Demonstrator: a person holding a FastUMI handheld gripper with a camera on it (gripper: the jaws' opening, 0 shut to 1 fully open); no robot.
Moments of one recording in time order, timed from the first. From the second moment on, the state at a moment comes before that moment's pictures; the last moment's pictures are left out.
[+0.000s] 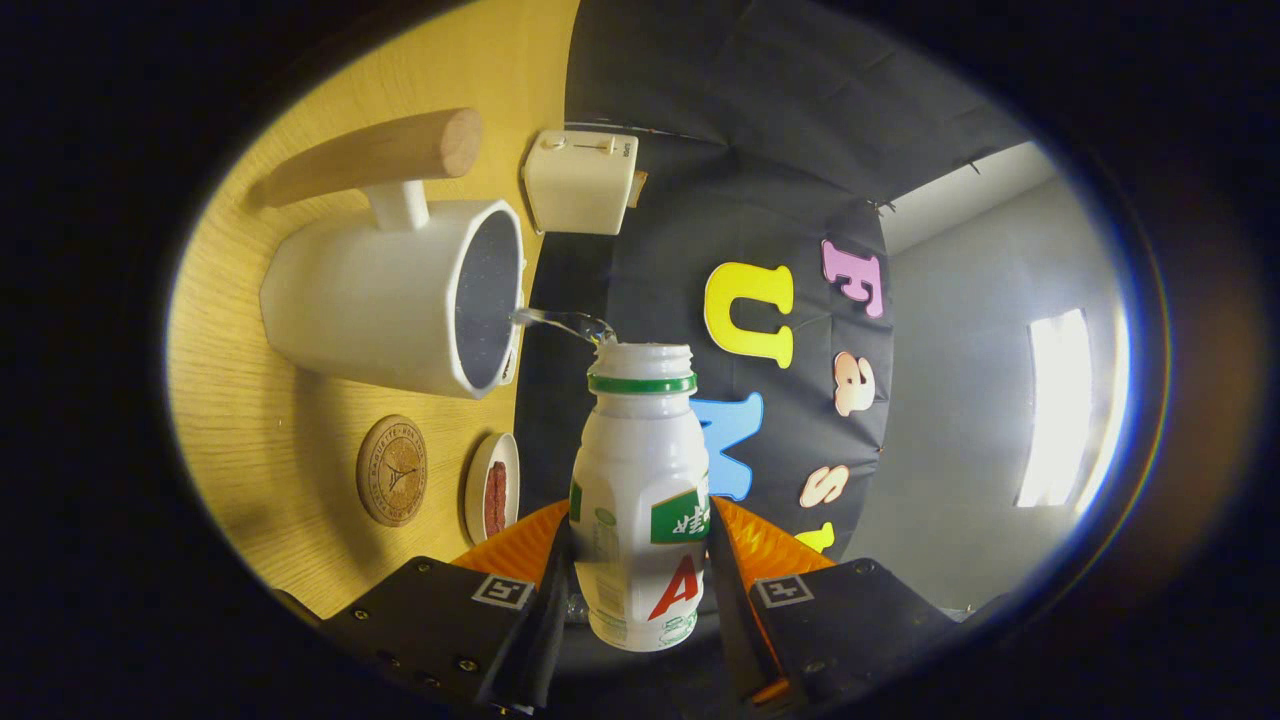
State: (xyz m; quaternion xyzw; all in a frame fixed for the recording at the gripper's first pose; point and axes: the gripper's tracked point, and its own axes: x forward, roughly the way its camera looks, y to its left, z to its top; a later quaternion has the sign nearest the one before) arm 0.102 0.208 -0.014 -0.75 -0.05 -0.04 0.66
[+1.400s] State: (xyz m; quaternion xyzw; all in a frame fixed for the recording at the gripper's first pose) arm 0.094 0.209 -0.001 -0.76 -0.05 -0.04 0.65
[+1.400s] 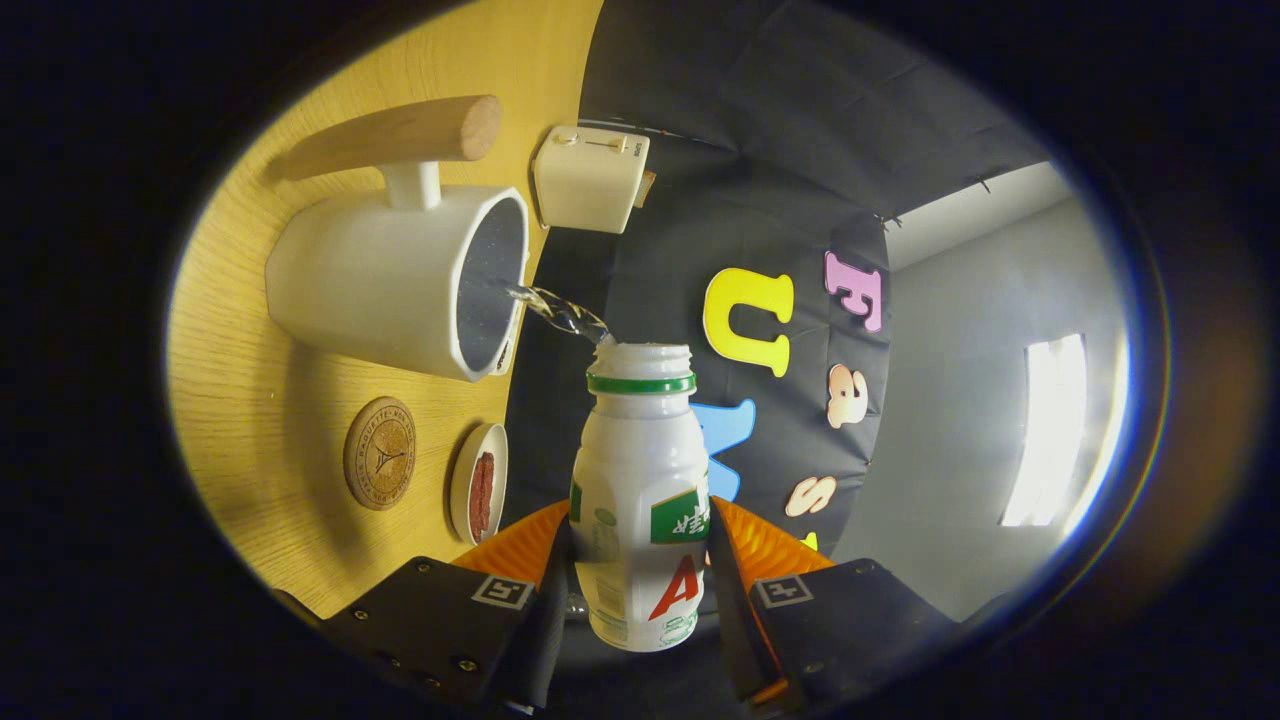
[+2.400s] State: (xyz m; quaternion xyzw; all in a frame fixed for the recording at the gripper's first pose) arm 0.091 0.212 0.005 -0.77 -0.06 -0.04 0.63
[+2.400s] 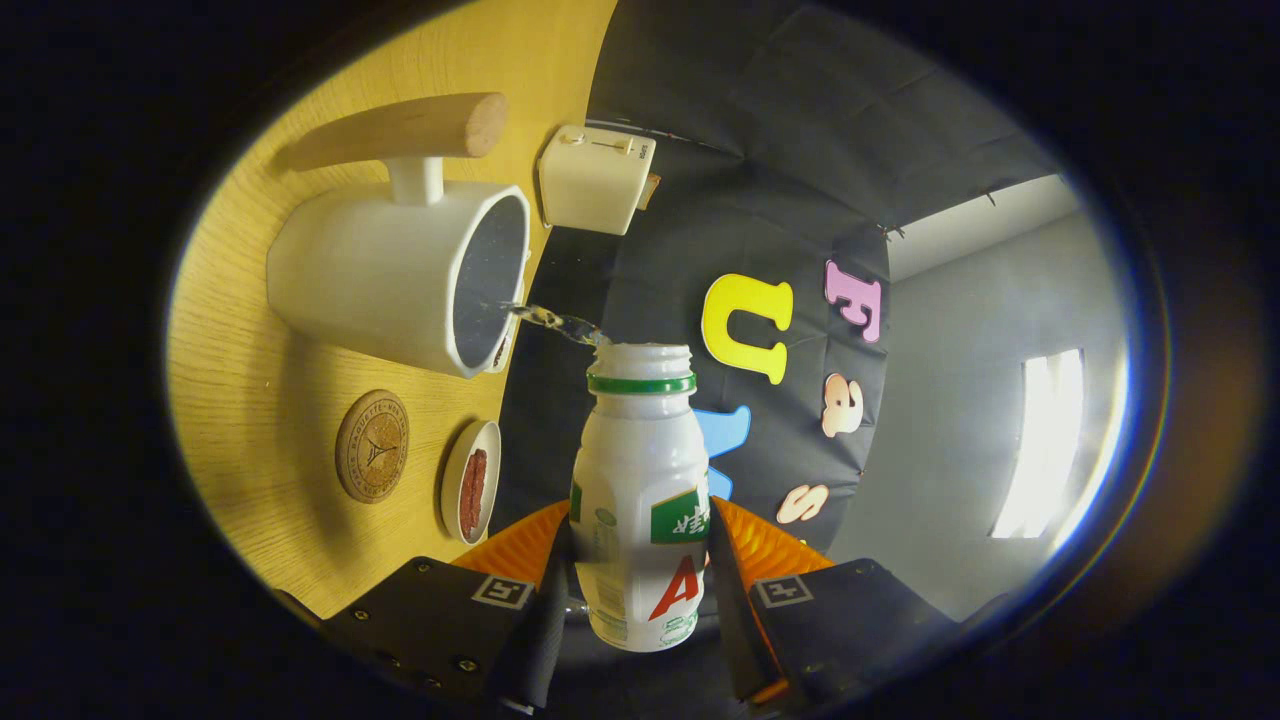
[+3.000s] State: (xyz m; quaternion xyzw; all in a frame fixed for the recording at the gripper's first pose) arm 0.092 0.212 0.008 -0.78 -0.06 -0.04 0.62
